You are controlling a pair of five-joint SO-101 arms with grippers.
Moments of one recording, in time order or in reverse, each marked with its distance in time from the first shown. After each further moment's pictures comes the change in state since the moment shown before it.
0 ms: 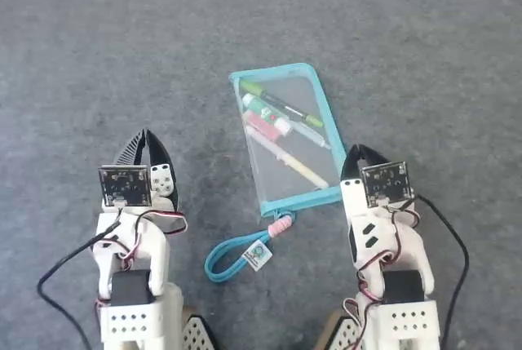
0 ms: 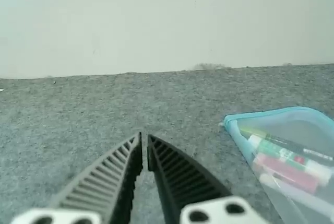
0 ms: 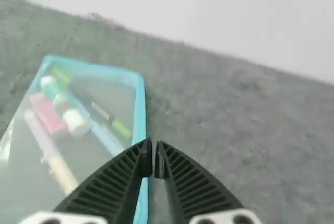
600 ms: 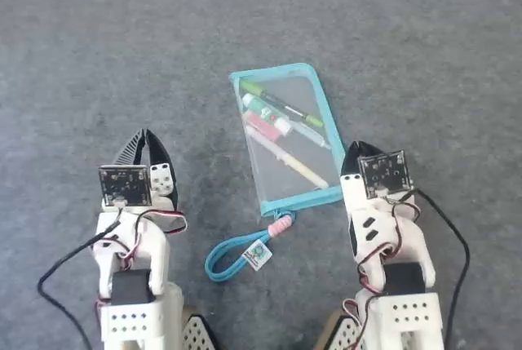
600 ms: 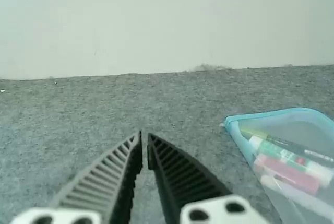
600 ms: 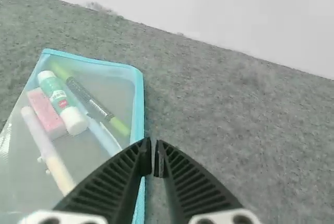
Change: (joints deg) left arm -0.1 0.2 0.0 -0.9 0.0; right arm 0.0 8.0 -3.8 -5.6 0.0
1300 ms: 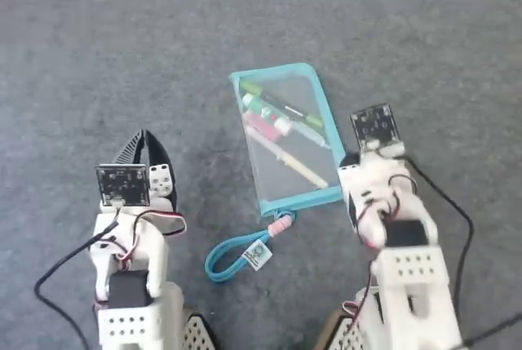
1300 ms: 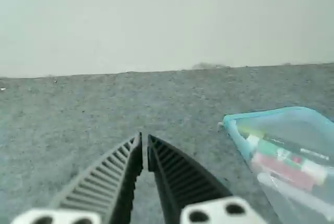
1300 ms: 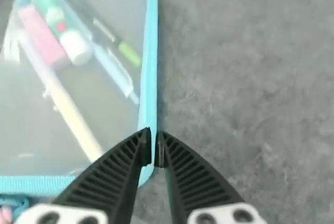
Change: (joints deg) left arm 0.2 -0.2 -3.4 5.2 -0.1; right arm 0.0 29.0 -17.1 6.9 0.0
